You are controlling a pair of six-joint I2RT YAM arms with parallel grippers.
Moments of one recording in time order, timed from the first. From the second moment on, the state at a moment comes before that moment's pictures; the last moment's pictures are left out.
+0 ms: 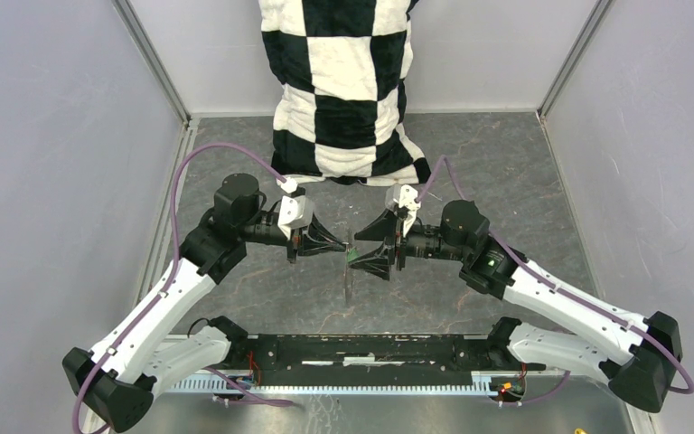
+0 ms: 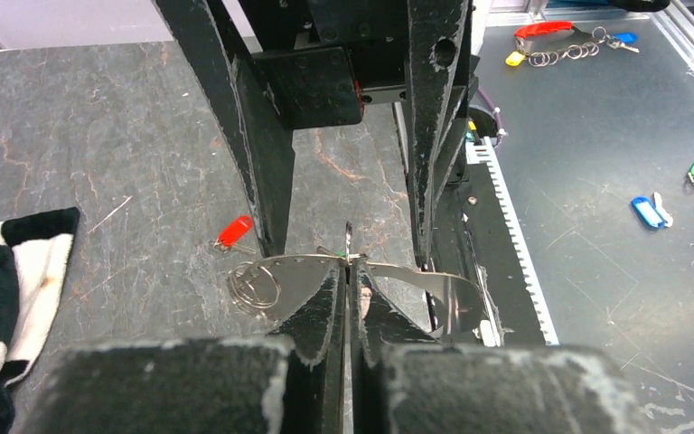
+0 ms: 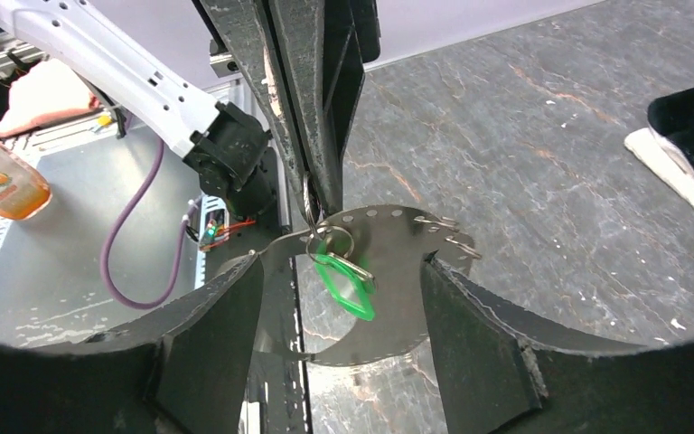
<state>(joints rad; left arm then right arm) -0.56 0.92 0.93 -0.28 1.06 0.28 0.88 0.97 0.78 0.10 -0.53 0.14</state>
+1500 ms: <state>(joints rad) -0.56 0.90 0.93 -0.33 1.08 0.32 0.88 1.04 0.85 0.08 -0.63 0.12</state>
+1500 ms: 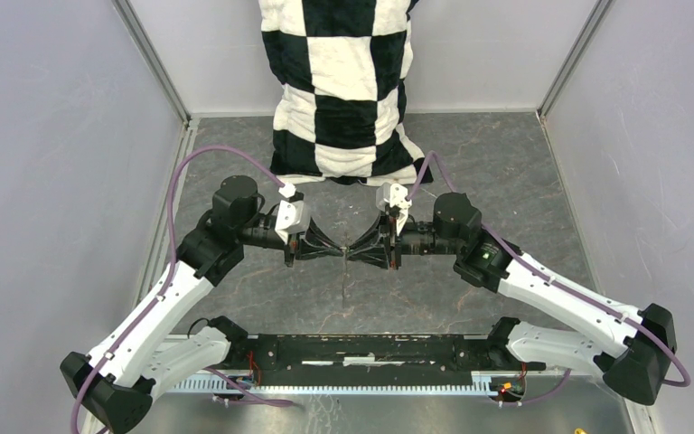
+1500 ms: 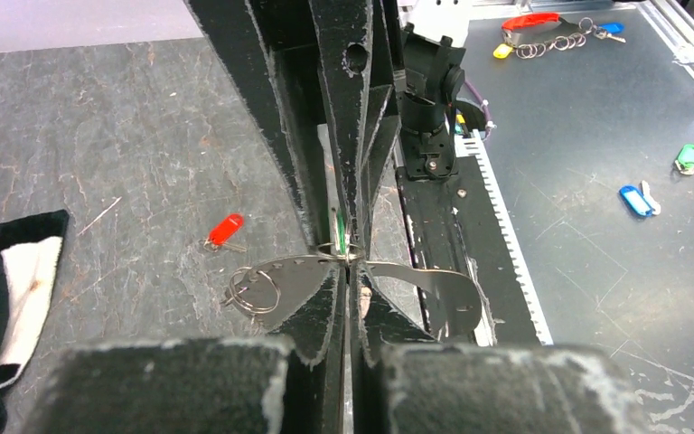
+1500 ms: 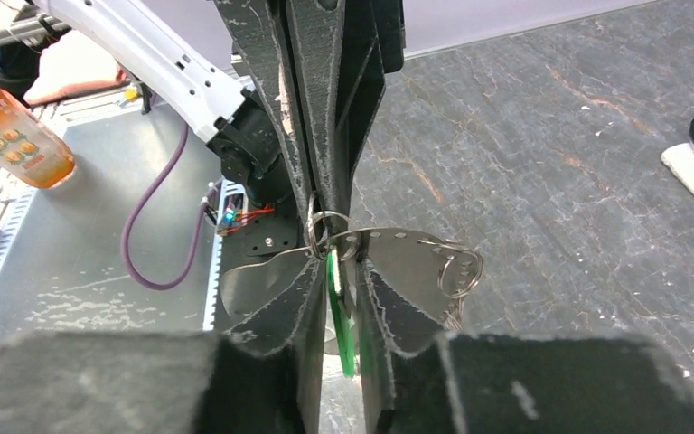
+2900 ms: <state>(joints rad) -0.56 0.87 0.80 -0.04 0.42 0.04 1.04 1.27 0.87 0.06 0.06 -0.05</state>
